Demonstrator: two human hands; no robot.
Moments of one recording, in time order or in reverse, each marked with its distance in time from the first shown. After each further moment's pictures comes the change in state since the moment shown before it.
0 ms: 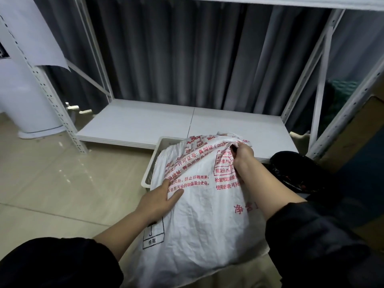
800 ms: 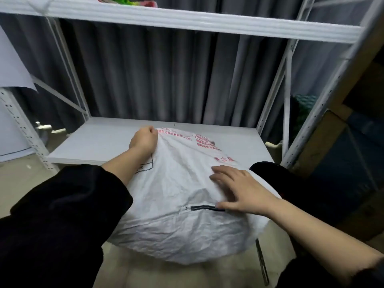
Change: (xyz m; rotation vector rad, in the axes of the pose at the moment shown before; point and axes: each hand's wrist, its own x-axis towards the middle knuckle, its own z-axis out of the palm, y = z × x) left_hand 0.151 0.071 -0.118 -0.312 0.406 -0.171; right_hand -0.033 -0.053 -0.101 -2.087 -0.714 -1.175
